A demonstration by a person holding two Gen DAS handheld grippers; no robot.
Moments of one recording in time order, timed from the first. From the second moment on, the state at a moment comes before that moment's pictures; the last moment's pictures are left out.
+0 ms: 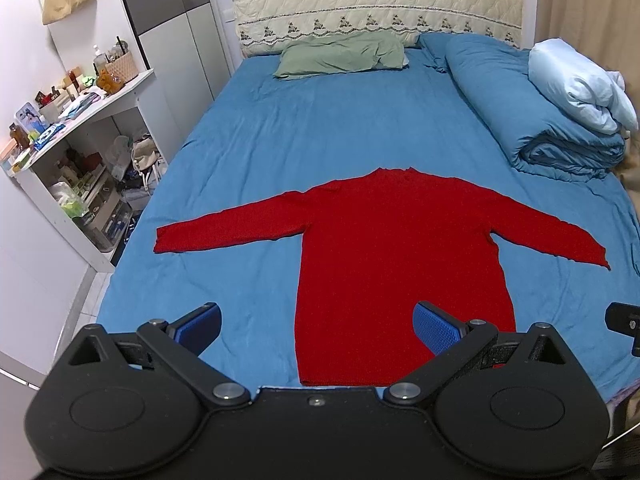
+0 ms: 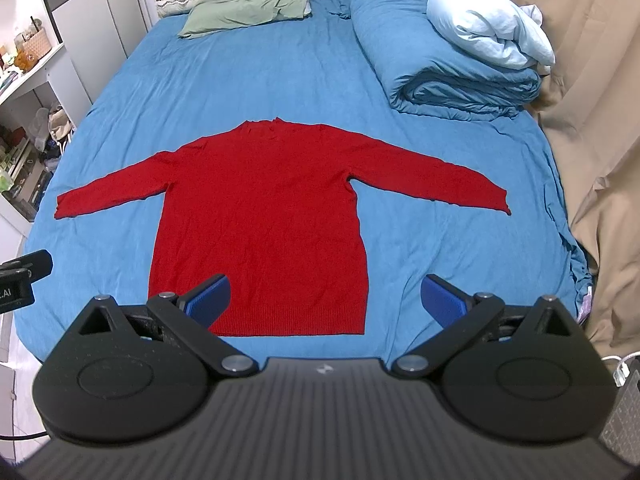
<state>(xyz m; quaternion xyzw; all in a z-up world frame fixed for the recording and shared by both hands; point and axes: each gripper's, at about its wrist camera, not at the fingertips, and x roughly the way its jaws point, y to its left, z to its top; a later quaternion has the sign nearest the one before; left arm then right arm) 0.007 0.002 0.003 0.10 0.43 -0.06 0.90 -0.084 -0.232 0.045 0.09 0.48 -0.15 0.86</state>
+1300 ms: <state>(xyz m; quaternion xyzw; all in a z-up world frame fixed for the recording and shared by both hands) 0.052 -0.010 0.022 0.14 0.38 -0.11 0.91 -0.072 -0.252 0.066 0.13 0.42 -0.21 0.87</state>
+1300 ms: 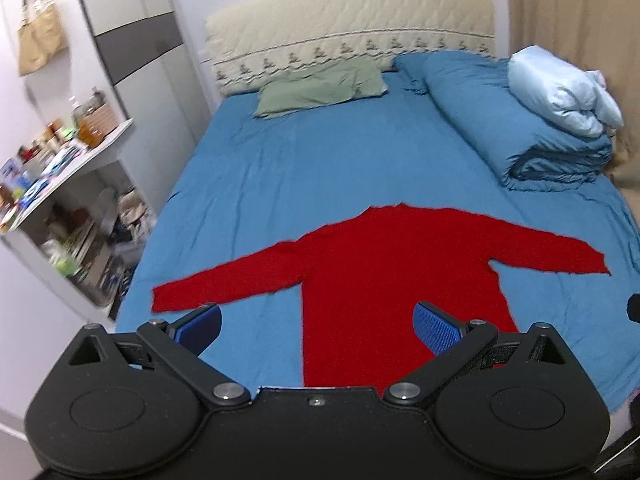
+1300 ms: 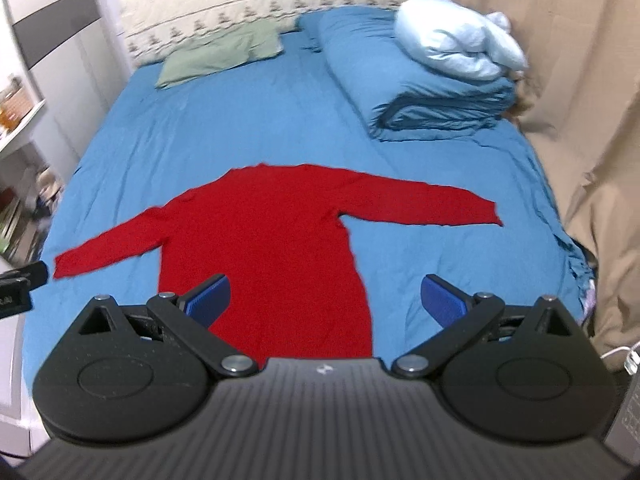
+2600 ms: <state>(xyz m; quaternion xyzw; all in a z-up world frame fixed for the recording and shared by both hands) 0.330 -0.325 -0.266 0.11 0.43 -0.07 0.89 0.074 -0.711 -0.351 0.39 0.35 -0.42 0.74</state>
